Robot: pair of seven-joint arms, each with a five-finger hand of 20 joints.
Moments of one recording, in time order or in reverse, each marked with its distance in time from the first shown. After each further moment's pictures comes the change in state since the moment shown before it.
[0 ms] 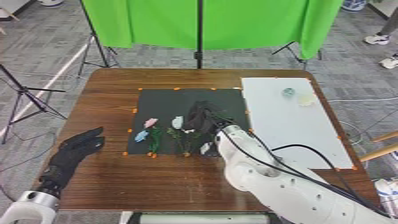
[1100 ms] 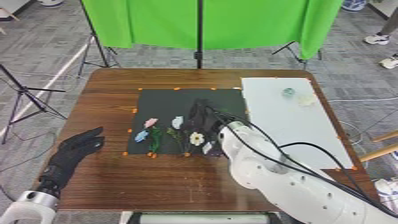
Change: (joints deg) left arm 0.0 -0.1 -0.1 0.0 0.0 0.0 0.0; right arm -0.2 1.7 2.6 -3.7 2.9 -4.6 -0.9
